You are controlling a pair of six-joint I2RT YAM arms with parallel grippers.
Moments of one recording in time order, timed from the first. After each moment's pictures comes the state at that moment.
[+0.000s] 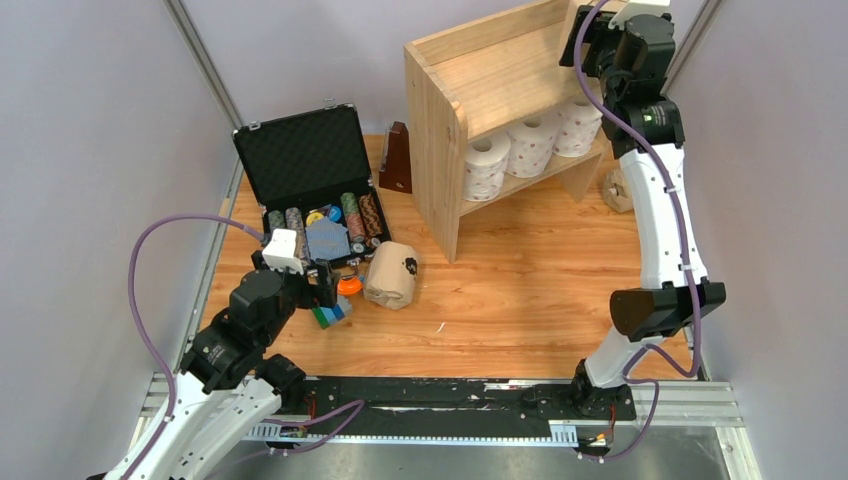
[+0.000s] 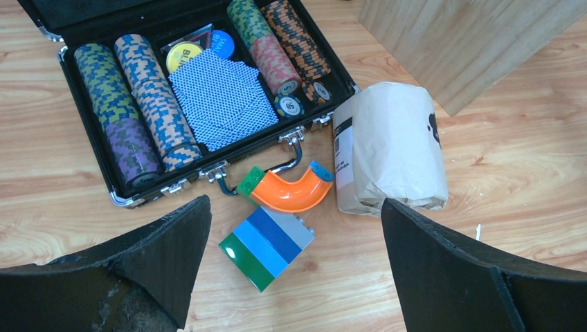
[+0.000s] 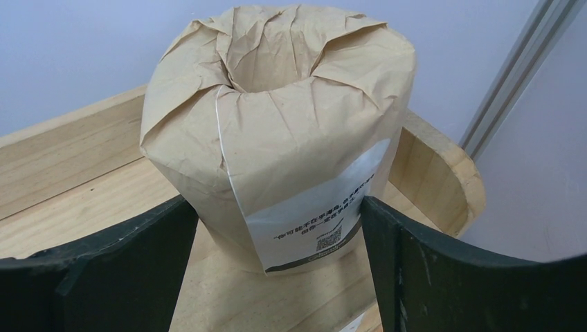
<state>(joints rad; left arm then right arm) -0.59 0.40 0.68 -0.68 -0.32 -0.25 0.13 1.70 2.16 -0.44 0.23 0.06</state>
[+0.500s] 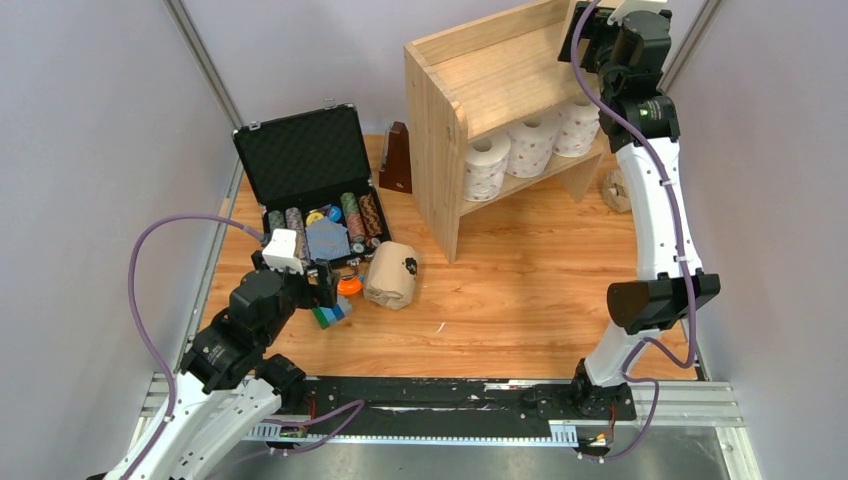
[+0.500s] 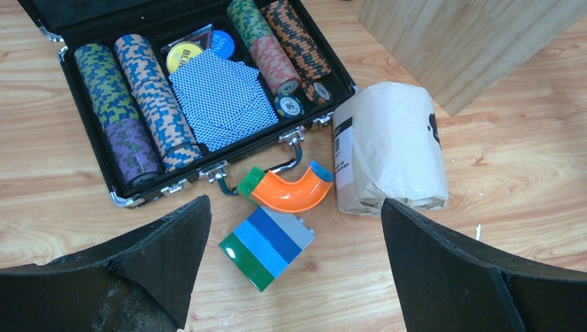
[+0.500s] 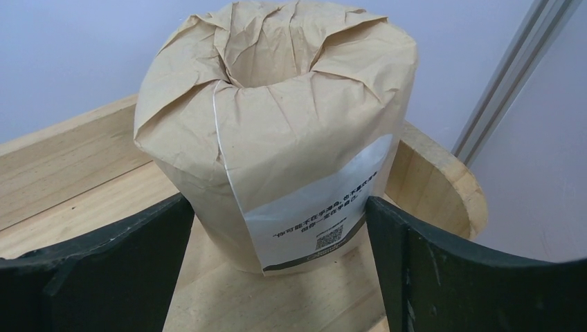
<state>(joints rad) -0.59 0.40 0.68 -0.68 -0.32 -0.25 0.13 1.75 2.20 -0.43 0.25 0.06</state>
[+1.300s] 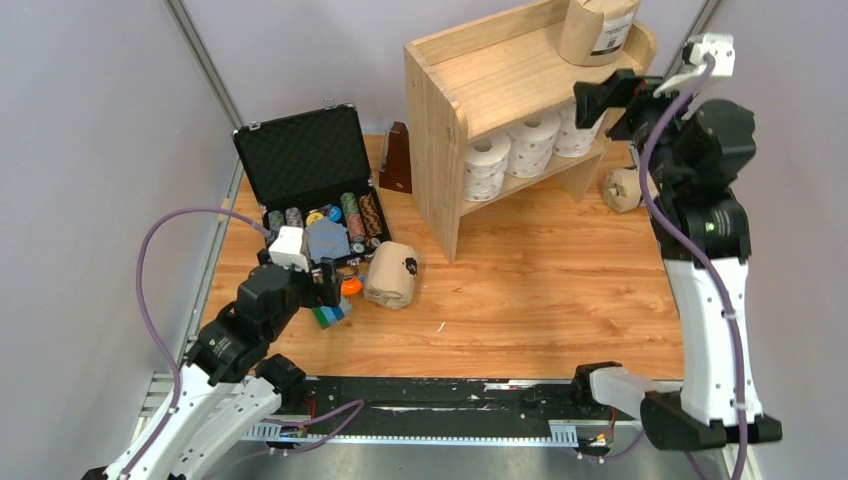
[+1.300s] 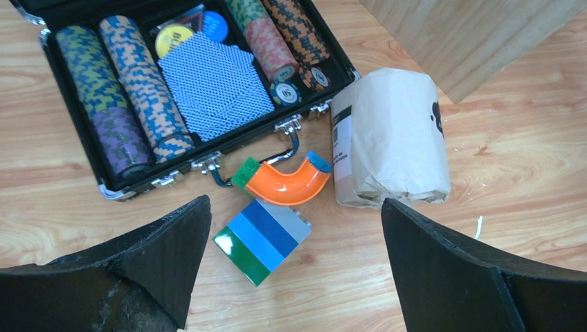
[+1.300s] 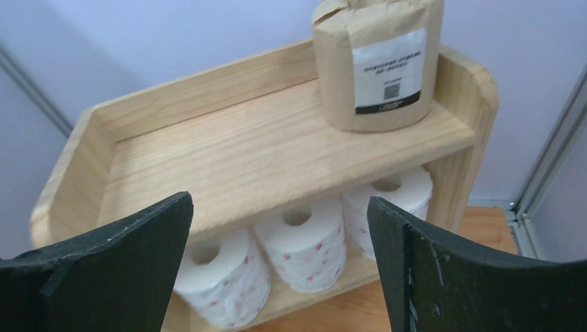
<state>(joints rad) -0.59 0.43 0.68 -0.68 -0.32 -0.26 0.12 1.20 1.76 -0.44 -0.03 0.20</state>
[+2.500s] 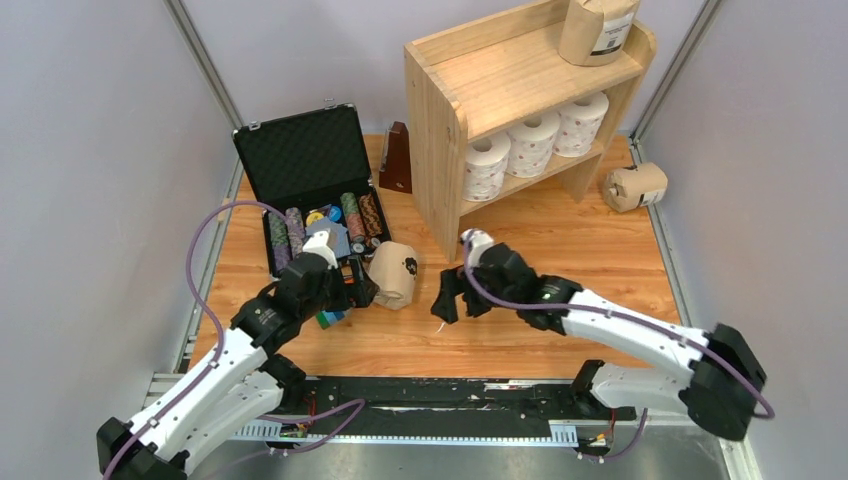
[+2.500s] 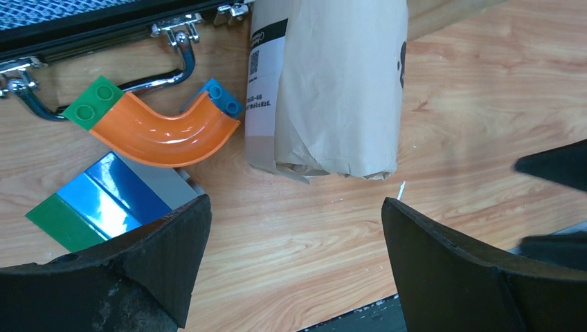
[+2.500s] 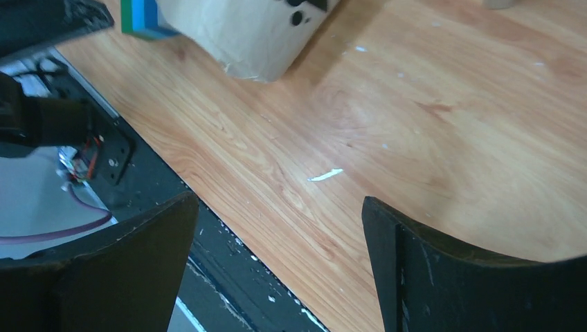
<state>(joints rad) -0.59 0.70 0.54 -0.50 -0.07 -0.63 0.86 1.06 0.68 -0.24 -0.13 0.55</state>
